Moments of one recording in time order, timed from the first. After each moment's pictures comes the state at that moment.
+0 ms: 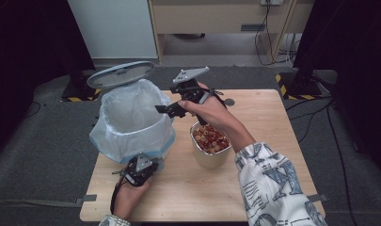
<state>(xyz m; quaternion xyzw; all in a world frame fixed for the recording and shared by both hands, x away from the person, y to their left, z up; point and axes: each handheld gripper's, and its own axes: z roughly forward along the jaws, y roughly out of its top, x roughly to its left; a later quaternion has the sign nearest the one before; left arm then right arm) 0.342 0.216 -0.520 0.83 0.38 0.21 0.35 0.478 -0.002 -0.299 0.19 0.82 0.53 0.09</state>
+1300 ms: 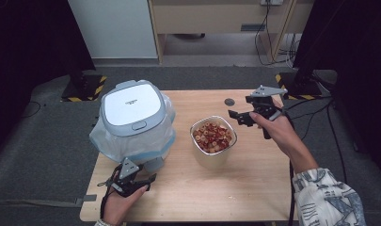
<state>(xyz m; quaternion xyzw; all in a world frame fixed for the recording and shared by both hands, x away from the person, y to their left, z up) 0.307 0.239 -0.501 0.79 0.43 0.19 0.40 0.472 -0.201 -0.361 0.35 0.78 0.47 0.21</state>
